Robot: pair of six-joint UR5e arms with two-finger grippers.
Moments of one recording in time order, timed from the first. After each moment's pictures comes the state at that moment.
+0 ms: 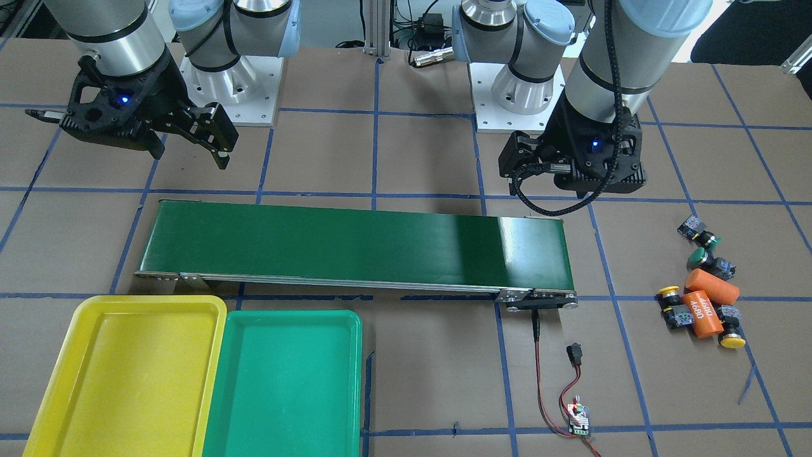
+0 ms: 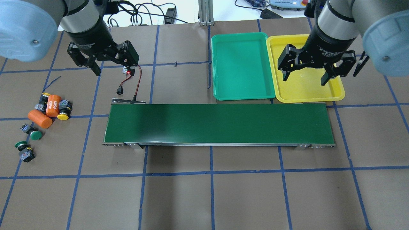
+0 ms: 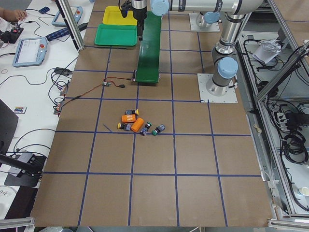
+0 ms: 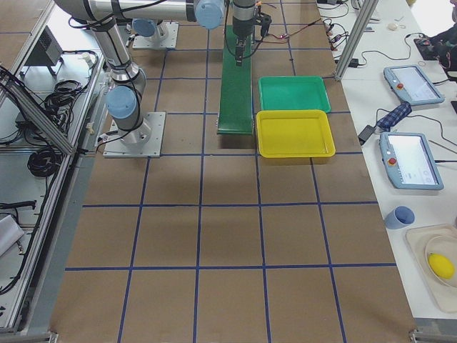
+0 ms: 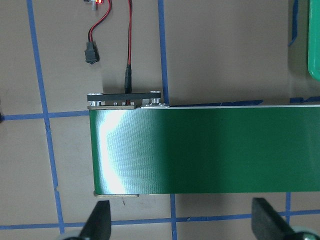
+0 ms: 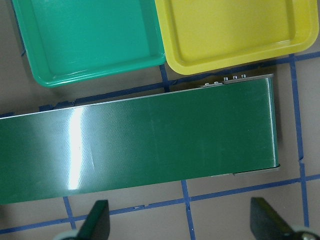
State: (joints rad) left arm -1.59 -1.66 -1.50 -1.57 1.58 0.03; right arm 1.56 -1.61 1.64 -1.60 -1.55 0.17
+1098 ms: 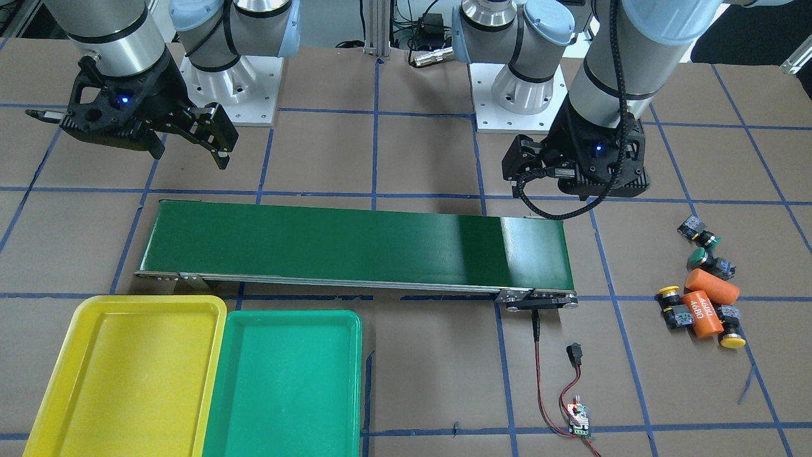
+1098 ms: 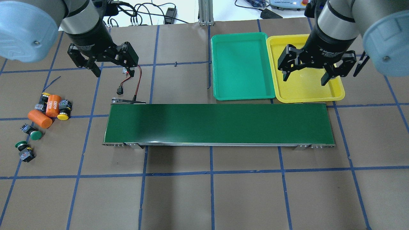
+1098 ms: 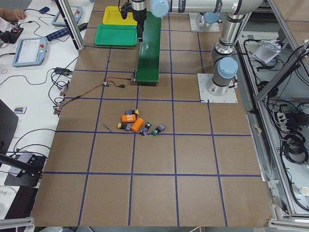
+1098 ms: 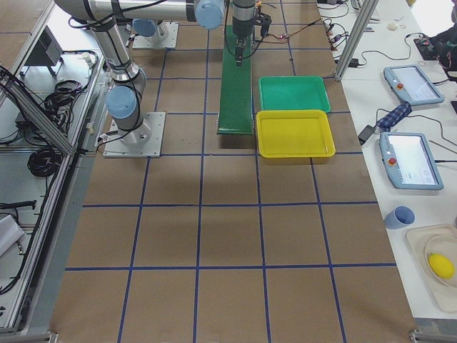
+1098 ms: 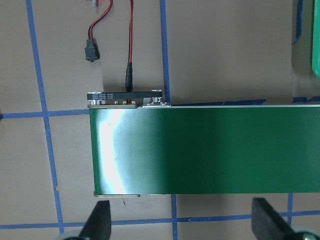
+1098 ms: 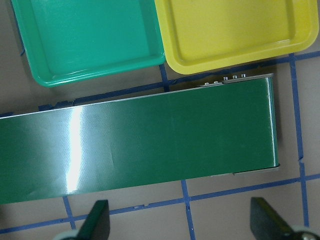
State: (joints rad) left arm -1.57 -1.67 -1.51 -1.56 1.58 0.04; right arm 1.56 -1.61 1.64 -1.60 -1.55 0.17
